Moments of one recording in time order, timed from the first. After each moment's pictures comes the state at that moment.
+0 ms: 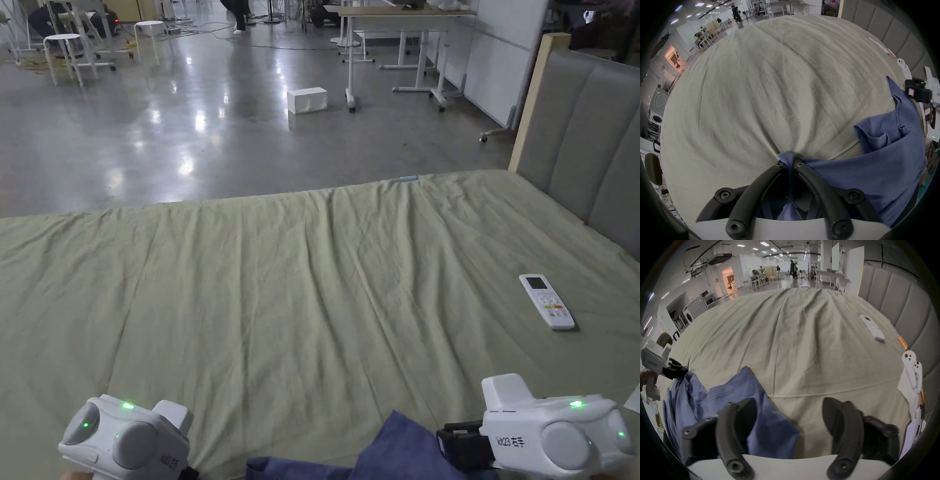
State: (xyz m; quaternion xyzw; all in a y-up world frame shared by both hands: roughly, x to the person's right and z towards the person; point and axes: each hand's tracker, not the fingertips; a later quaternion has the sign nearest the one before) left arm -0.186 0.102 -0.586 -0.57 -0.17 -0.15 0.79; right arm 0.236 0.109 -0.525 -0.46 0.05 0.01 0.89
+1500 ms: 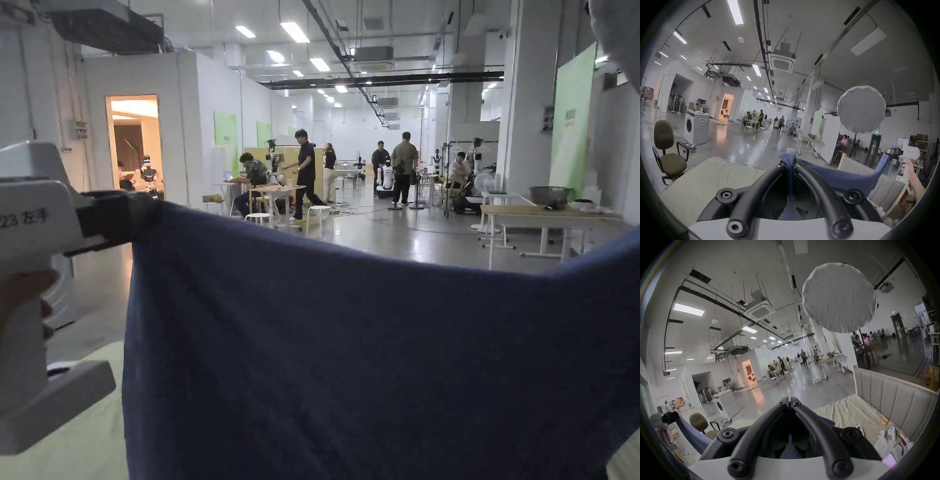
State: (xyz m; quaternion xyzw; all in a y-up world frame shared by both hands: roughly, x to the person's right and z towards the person) left arm -0.446 0.612 -0.257 0.02 -0.06 0.11 0.99; right arm 0.211 0.639 -0.336 0.00 0.06 -0.14 0.99
